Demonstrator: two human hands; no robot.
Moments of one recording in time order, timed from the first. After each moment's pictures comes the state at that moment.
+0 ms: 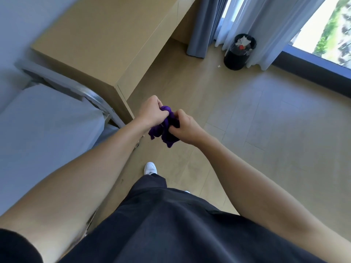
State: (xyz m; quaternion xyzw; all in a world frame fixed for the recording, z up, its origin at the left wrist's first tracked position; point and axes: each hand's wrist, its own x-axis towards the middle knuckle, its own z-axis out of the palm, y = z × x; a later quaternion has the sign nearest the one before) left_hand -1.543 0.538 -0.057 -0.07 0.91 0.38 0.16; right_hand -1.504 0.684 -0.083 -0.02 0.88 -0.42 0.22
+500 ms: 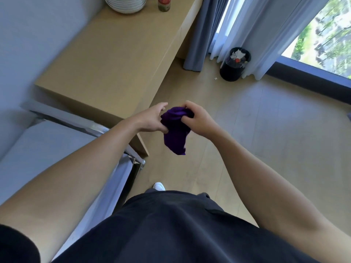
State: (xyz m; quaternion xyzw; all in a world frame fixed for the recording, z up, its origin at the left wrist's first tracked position) left_hand -1.671 0.445 -0.055 0.15 0.85 0.37 0.35; right_hand -1.625 0.641 -0.052 -0.02 0.85 -0.51 0.13
